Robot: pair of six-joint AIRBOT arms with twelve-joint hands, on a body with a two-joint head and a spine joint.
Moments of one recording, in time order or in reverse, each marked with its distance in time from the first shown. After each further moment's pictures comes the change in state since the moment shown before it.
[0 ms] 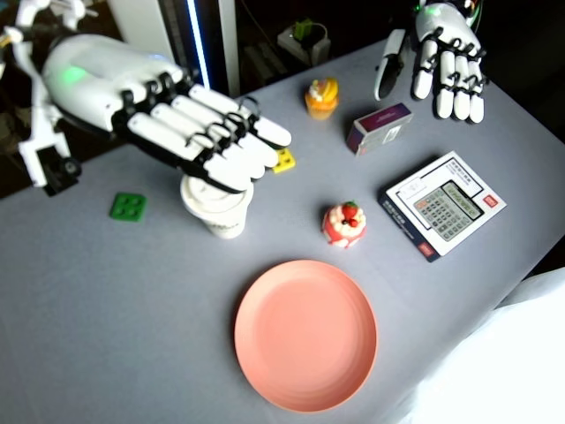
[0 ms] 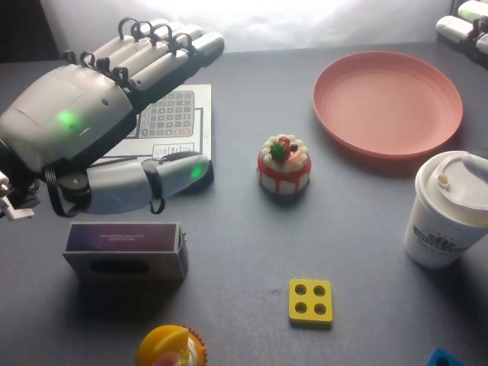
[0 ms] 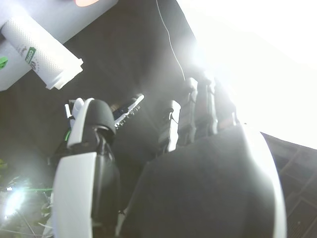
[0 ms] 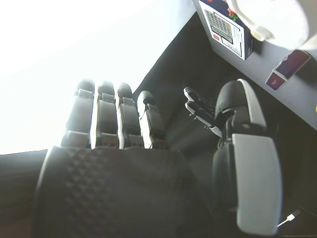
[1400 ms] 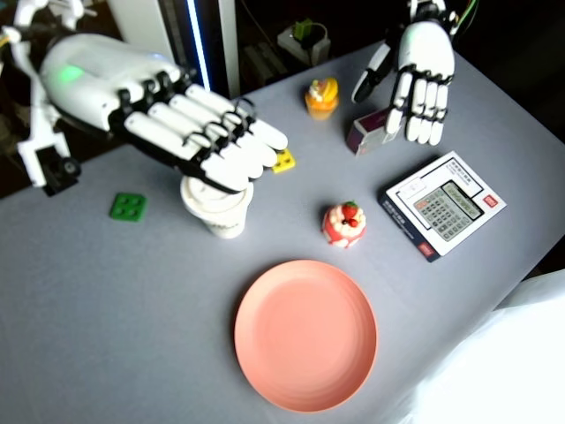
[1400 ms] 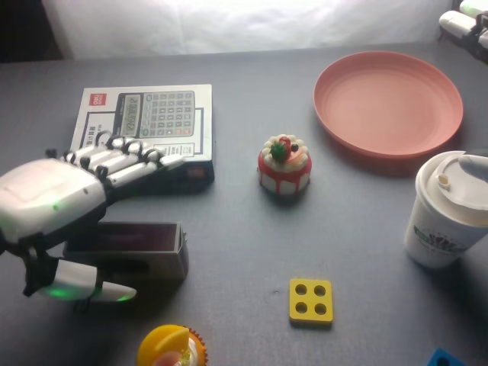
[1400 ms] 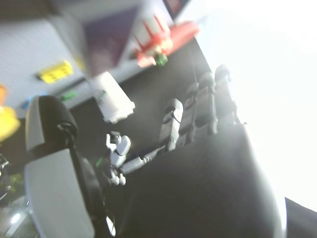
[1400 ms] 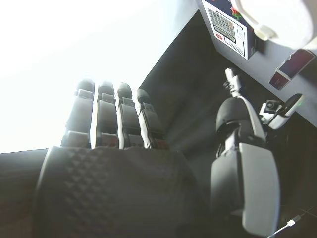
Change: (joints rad) left arm 0.185 0.039 -0.019 -0.043 0.240 -0.026; right arm -0.001 0.000 0.000 0.008 0.009 0.000
